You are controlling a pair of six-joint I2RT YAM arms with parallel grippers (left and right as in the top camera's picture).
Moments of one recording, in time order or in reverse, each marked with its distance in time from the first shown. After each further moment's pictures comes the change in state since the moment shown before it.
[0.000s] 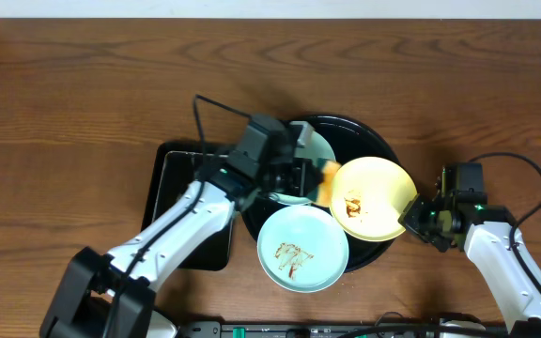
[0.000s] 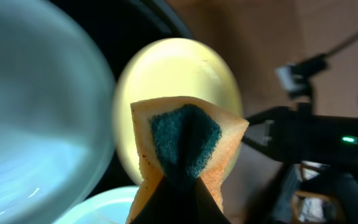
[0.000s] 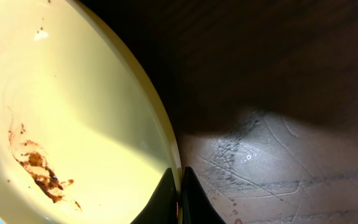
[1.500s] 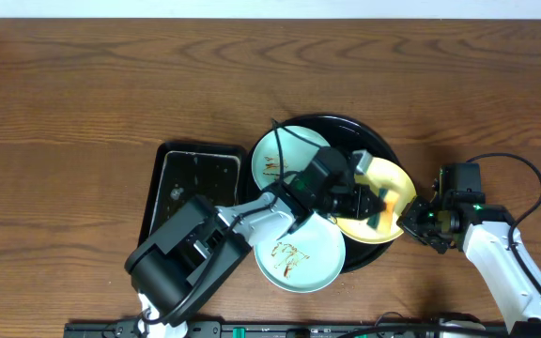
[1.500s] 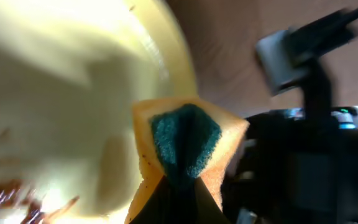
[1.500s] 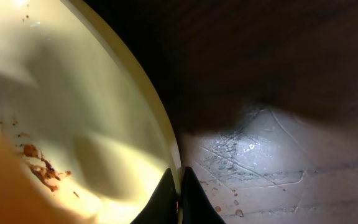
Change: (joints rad) left arm -0.248 0.368 0.001 0.536 0.039 -0.344; right arm 0.010 0.000 0.002 -0.031 -0.010 -0.006
